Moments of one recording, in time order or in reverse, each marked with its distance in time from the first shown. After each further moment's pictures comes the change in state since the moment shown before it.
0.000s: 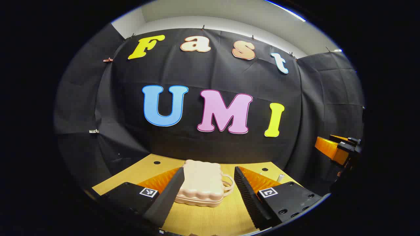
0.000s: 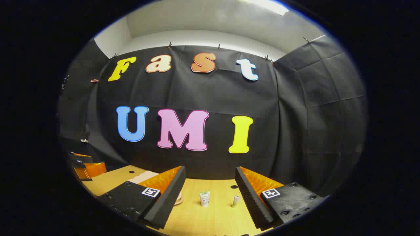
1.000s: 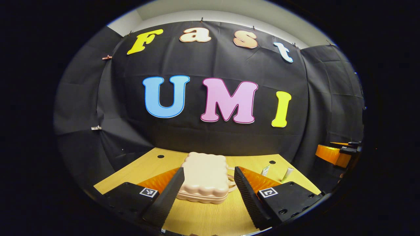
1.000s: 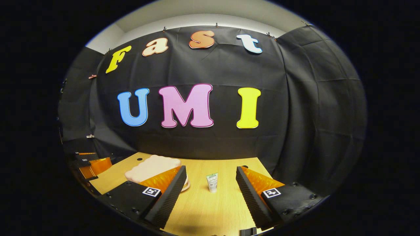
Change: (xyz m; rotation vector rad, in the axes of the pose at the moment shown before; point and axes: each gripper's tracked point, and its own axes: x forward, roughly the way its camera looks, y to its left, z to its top) left arm 0.028 -0.003 -0.030 0.024 0.083 0.042; right arm 0.023 -0.002 -0.060 0.061 0.203 0.057
